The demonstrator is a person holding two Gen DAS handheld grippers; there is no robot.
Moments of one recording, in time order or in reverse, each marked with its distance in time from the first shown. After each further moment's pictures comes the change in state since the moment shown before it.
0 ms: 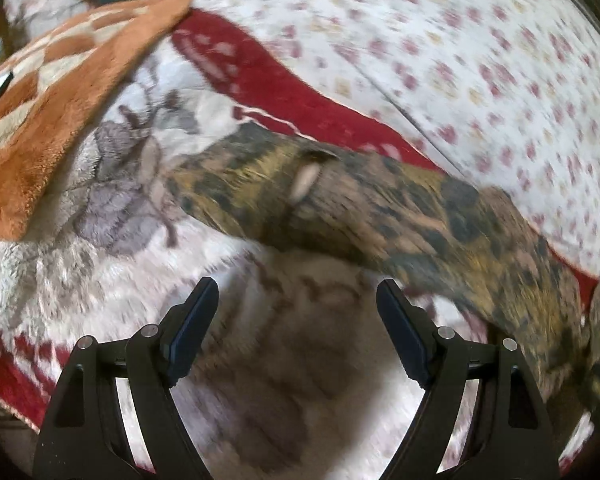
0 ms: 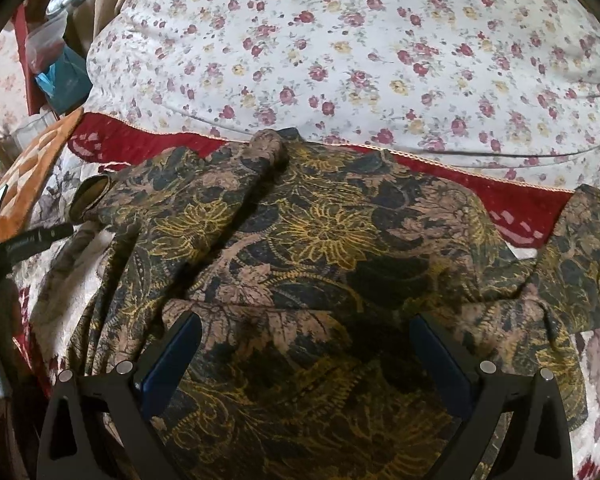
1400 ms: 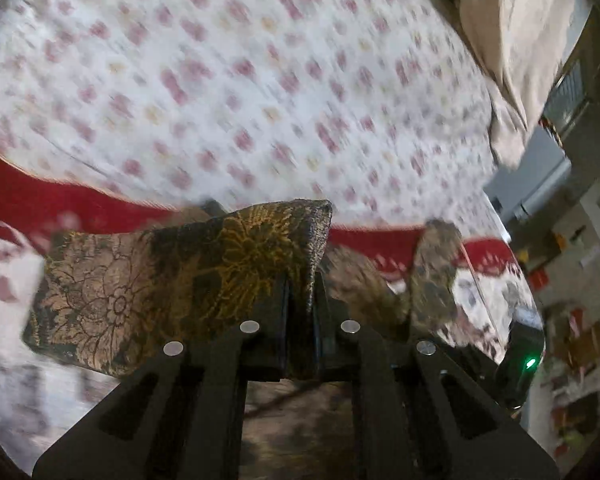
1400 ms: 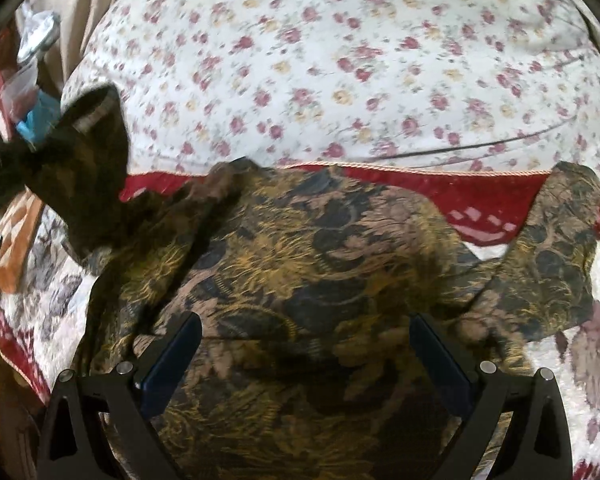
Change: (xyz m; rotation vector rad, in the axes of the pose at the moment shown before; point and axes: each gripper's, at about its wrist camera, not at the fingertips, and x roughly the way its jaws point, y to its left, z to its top) left arm -0.056 -0.238 0.018 0.344 0.076 -0.590; right arm -0.018 -0.068 0.016 0.149 -0.042 -0.002
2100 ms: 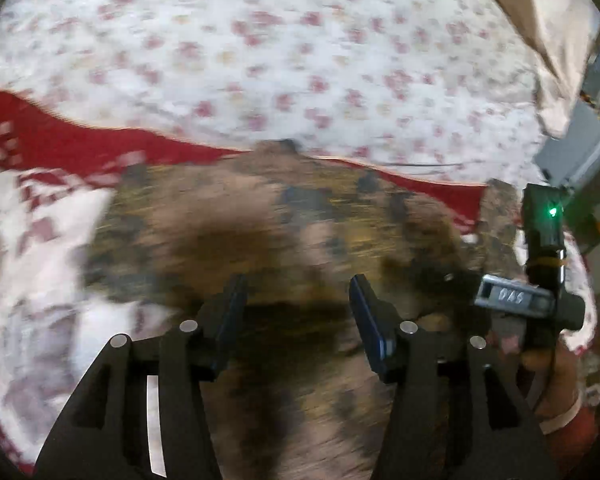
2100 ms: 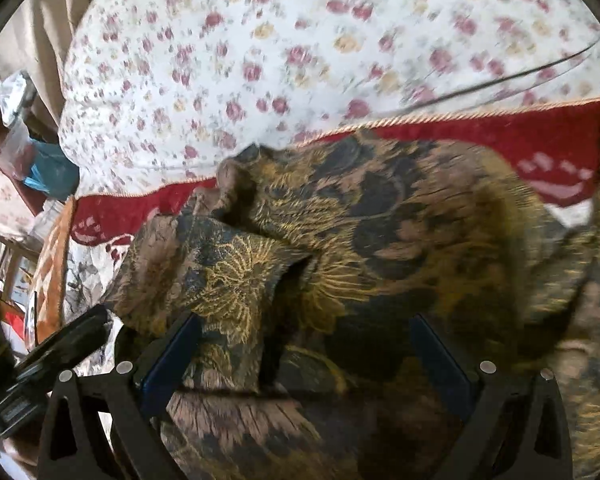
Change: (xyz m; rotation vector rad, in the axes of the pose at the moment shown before) left arm -0.018 0.067 -0.069 0.004 0.025 0.238; right arm 0.084 0.008 0.021 0.164 0.142 0.209
